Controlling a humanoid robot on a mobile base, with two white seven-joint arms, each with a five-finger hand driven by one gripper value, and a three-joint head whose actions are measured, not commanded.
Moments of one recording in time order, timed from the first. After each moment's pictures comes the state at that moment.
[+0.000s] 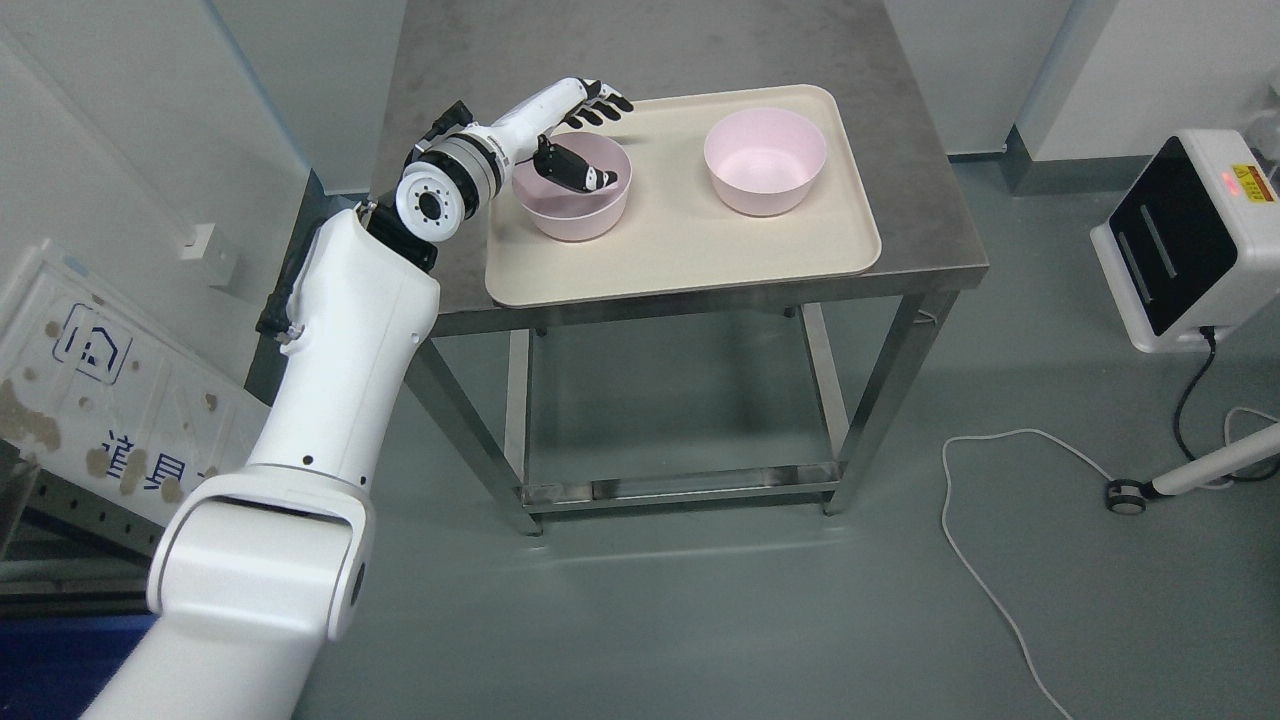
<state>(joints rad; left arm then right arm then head) -1.12 0.06 -0.30 -0.69 -0.65 -0.12 -0.43 0.04 0.00 0.00 -0.04 0.00 -0.18 0.00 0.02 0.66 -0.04</state>
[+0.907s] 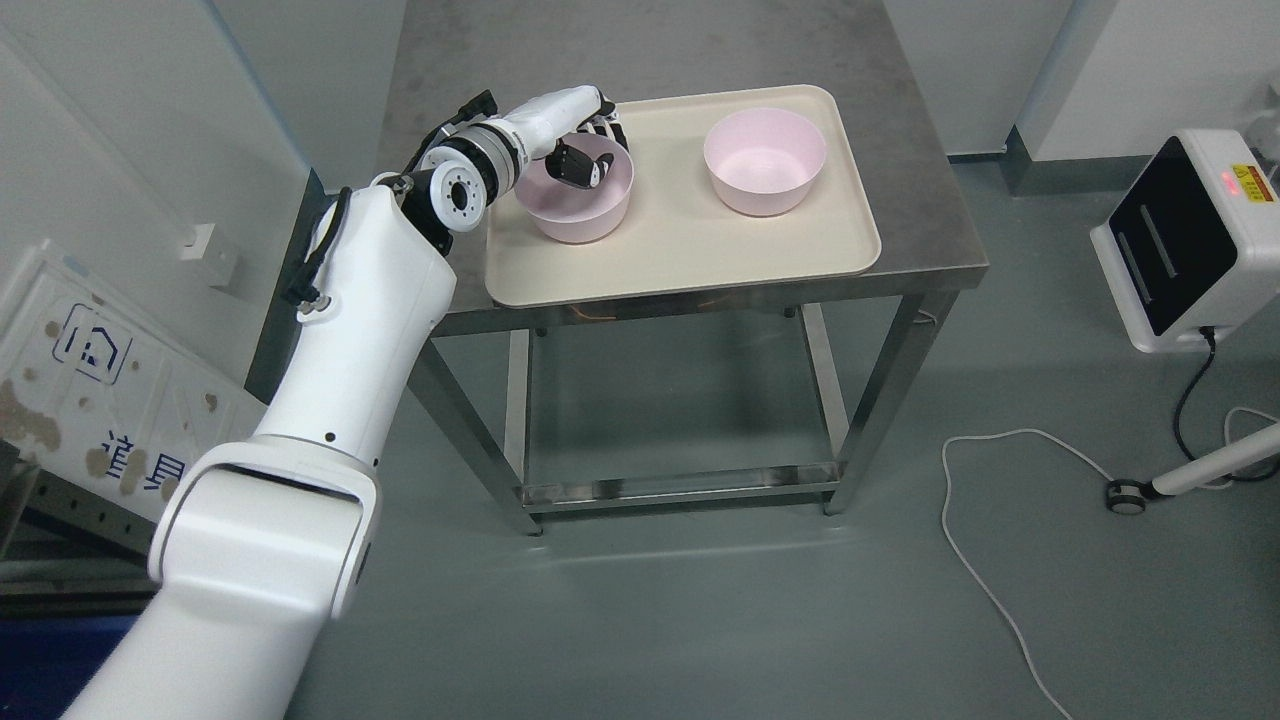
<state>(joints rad) -1.18 0.04 -0.36 -0.61 -0.78 -0.13 -0.42 0.04 0.00 0.00 -0.04 0.00 -0.18 0.00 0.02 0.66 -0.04</state>
